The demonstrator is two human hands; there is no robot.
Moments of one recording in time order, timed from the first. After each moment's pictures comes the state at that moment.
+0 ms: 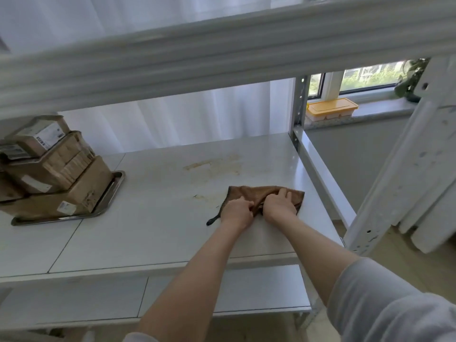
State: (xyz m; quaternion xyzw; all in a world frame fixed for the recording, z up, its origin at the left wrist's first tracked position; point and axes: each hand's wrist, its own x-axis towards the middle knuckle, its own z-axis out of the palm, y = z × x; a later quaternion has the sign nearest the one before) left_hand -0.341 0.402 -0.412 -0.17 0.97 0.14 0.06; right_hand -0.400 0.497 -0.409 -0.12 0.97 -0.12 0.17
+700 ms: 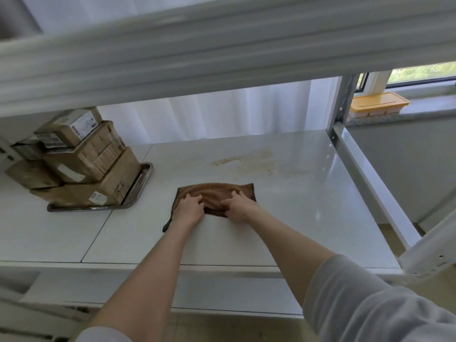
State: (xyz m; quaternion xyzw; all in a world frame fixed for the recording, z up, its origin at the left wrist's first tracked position) left_hand -0.276 0.219 -0.424 -0.38 0.91 0.14 0.06; right_hand -0.361 0.351 -0.407 -0.38 0.87 -0.10 0.29
